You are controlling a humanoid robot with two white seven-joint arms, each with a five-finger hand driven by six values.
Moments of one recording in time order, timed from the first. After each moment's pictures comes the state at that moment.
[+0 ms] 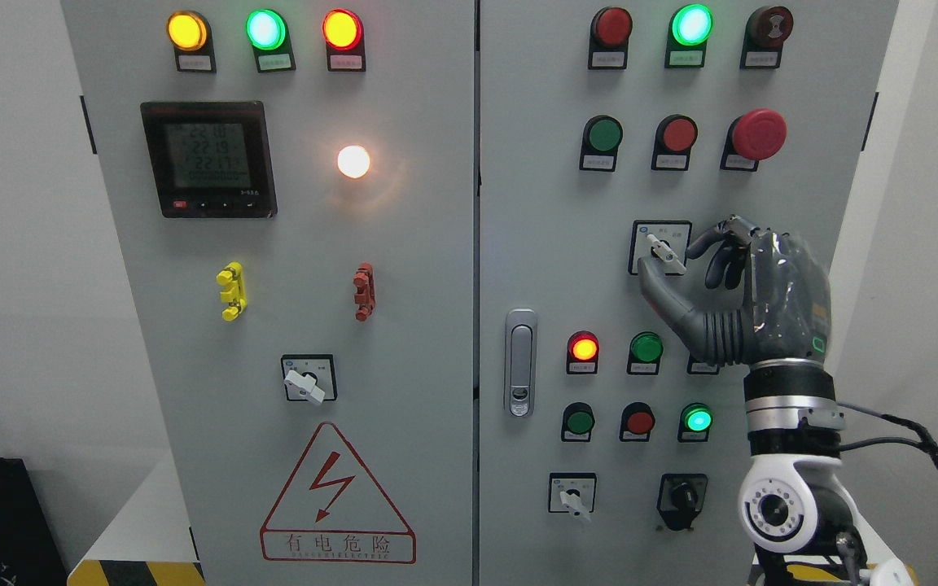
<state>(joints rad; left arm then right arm) 0.00 -0.09 0.00 0.00 0.00 -0.11 0.06 -0.71 -0.08 0.11 -1.76 0.78 0.29 -0.10</state>
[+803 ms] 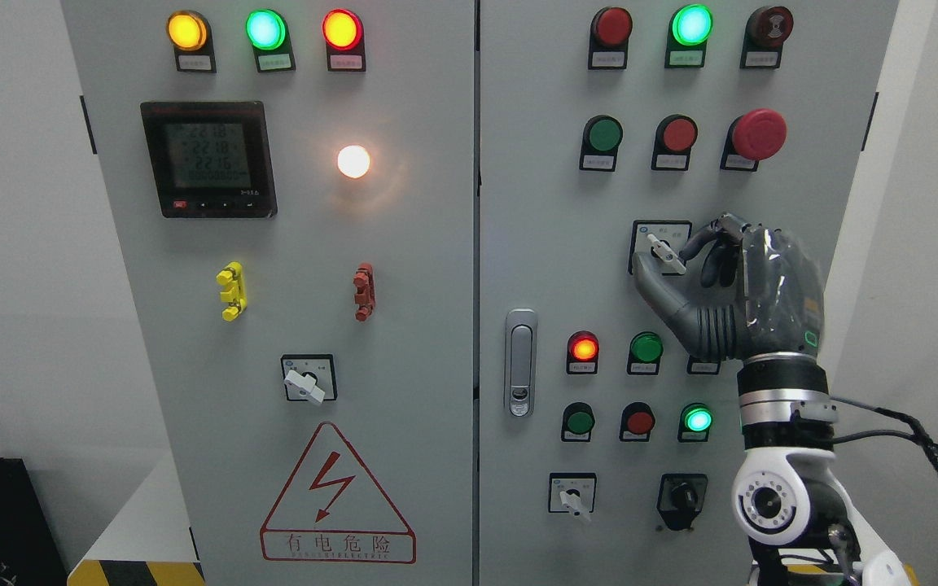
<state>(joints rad) 0.00 -0.09 0.00 0.00 0.00 -0.11 0.06 -0.72 -0.08 0.12 -1.76 0.79 0.31 -0.08</state>
